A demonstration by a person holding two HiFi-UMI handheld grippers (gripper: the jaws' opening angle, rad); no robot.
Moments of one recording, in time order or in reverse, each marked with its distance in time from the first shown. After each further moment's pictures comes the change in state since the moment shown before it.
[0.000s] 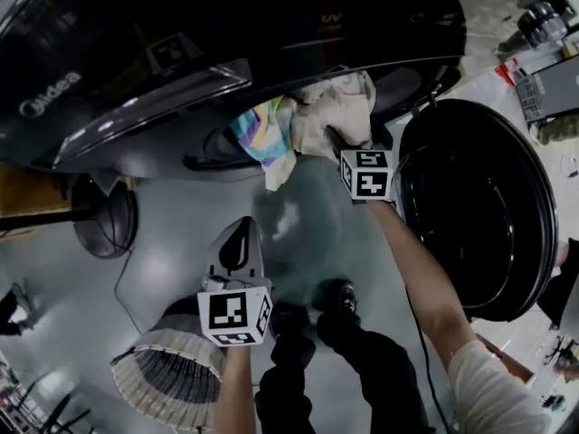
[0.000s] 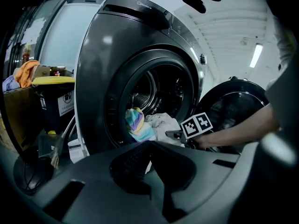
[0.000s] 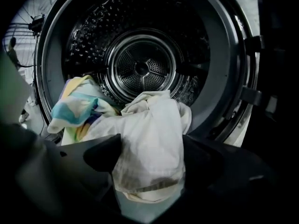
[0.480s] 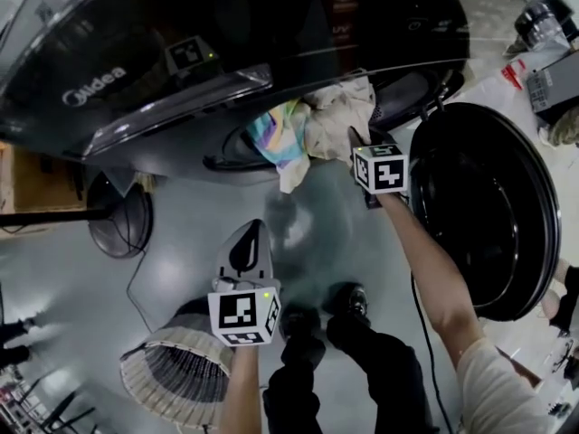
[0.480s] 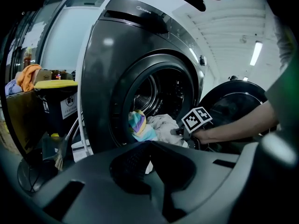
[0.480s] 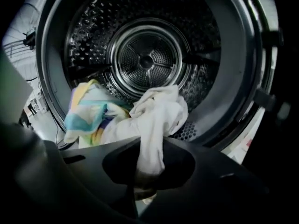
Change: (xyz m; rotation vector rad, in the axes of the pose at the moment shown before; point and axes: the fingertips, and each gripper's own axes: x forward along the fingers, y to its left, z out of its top) left arm -0.013 0.006 0.001 0.016 0.005 0.022; right arm -0.003 0.016 0.003 0.060 0.126 0.131
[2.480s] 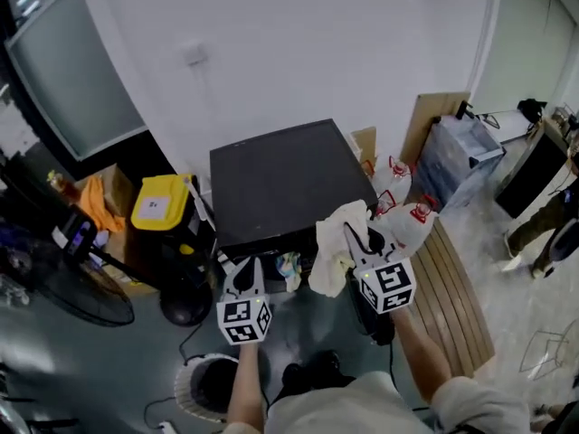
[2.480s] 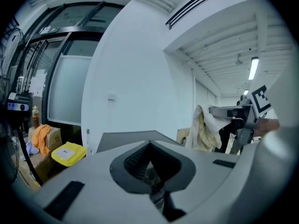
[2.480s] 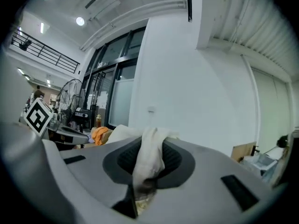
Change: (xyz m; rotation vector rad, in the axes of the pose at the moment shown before) left arm -0.300 -0.123 0.483 0.035 -0.303 0.075; right arm -0.650 0.088 0.454 -0.258 -0.638 0.131
